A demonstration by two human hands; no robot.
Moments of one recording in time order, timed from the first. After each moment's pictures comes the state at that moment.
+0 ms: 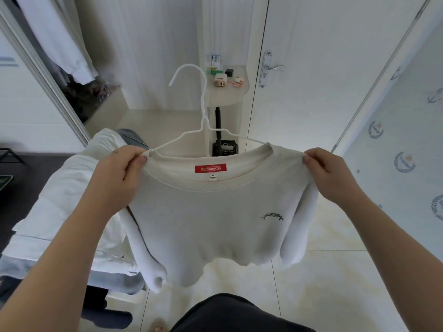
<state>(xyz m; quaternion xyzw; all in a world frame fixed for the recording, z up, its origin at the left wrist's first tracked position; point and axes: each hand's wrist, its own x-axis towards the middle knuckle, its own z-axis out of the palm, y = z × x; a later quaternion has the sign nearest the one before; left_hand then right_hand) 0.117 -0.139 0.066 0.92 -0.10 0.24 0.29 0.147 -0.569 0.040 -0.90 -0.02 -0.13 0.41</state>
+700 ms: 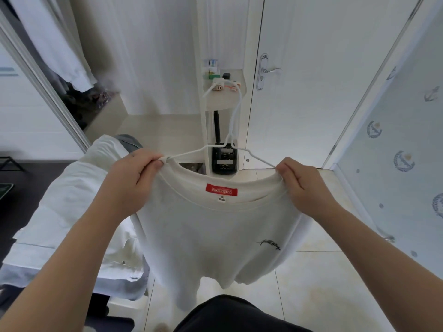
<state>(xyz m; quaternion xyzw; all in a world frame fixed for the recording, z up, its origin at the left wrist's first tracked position) 0.117 -0.164 0.080 0.92 -0.16 0.21 0.29 0.124 -0.518 0.044 -0.89 -0.15 -0.14 0.40</state>
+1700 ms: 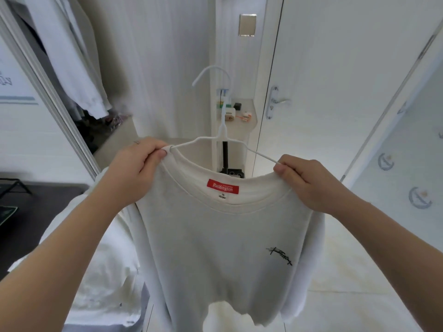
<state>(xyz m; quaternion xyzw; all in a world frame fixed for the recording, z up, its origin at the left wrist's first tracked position) 0.202 -0.142 0.137 0.91 -0.17 0.23 0.31 0.207 -0.497 0.129 -0.91 -0.23 -0.07 0.35</state>
